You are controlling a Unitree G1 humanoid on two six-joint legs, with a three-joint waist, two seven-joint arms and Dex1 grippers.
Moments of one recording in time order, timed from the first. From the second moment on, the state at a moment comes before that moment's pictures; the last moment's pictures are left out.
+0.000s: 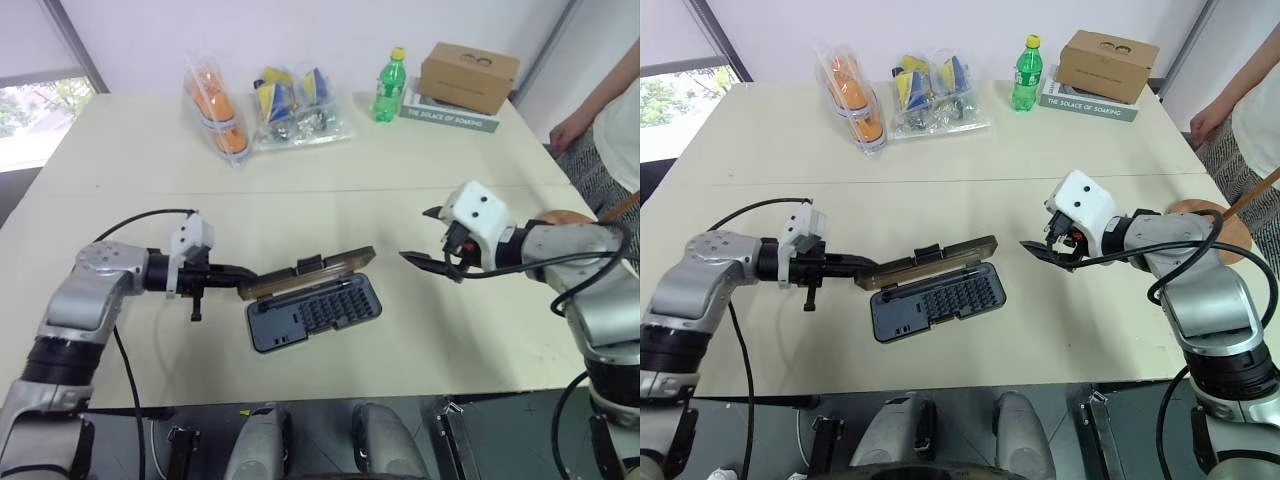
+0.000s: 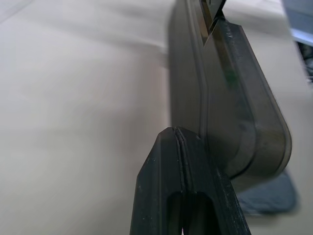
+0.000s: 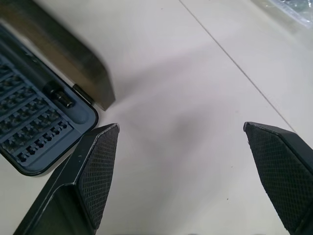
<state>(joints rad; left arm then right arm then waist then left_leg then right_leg) -0.38 0.80 -0.02 0.00 -0.40 0.46 -1.37 -0.44 -0.80 -0.02 -0.48 0.16 0.87 0.88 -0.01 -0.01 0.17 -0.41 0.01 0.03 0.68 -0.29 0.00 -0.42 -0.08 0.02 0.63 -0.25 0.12</state>
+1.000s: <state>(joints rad) -0.89 0.57 -0.19 0.66 -0.22 0.19 -1.38 -0.47 -0.79 -0.02 -0.63 0.72 1.27 0.89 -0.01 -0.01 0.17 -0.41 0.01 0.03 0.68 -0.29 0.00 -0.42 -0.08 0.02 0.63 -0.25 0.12</state>
